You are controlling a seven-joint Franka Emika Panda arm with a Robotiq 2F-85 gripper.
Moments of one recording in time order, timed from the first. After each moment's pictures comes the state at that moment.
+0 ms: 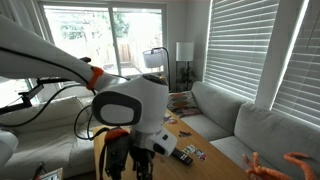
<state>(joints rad) -0.20 -0.12 -0.21 -2.30 -0.10 1.99 -0.16</state>
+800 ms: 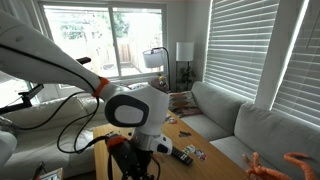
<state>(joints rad) -0.17 -0.04 -0.18 -2.30 -0.24 1.91 -0.36</state>
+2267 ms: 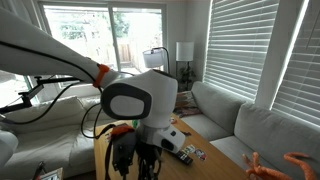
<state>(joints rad) -0.21 -0.07 -0.21 -2.20 -0.15 1.92 -0.13</state>
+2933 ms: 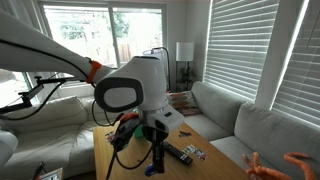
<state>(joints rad) -0.20 -0.14 -0.17 -2.25 -0.16 2.20 0.25</state>
